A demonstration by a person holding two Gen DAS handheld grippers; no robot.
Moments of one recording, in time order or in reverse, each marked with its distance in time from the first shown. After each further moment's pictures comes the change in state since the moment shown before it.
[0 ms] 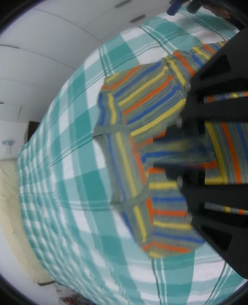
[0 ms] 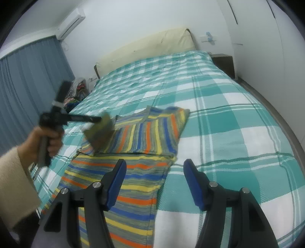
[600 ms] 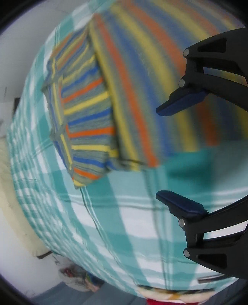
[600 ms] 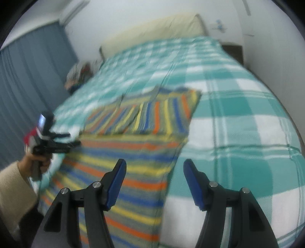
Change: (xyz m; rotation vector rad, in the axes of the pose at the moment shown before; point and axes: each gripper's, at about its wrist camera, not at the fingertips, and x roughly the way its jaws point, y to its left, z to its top) left arm -0.070 0.074 -0.167 0.046 0.015 0.280; right arm 0.021 0.032 -0.024 -0.120 0.218 0.044
